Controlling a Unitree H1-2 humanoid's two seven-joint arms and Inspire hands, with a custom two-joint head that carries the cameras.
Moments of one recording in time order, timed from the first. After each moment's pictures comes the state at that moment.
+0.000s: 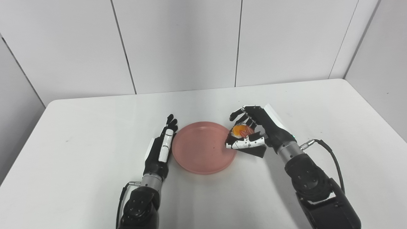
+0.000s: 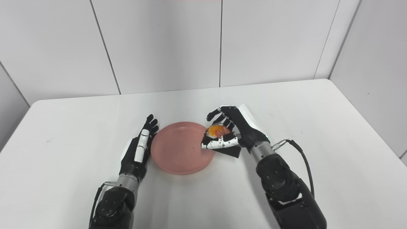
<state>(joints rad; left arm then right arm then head) -0.34 -0.06 -0.05 0.34 -0.04 -0.08 -0.10 -0.38 -0.25 0.21 -0.12 -0.38 0.28 0.13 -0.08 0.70</state>
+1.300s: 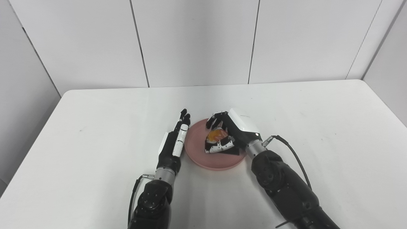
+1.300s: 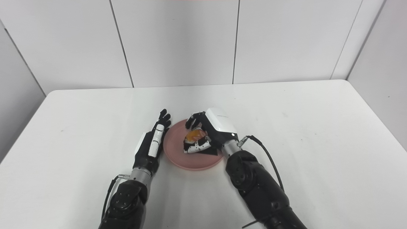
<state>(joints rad) -0.33 -0.08 -0.08 0.33 -0.02 -0.07 -0.06 -0.57 -0.14 0.38 0.42 -0.64 -0.04 -0.09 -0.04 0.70</state>
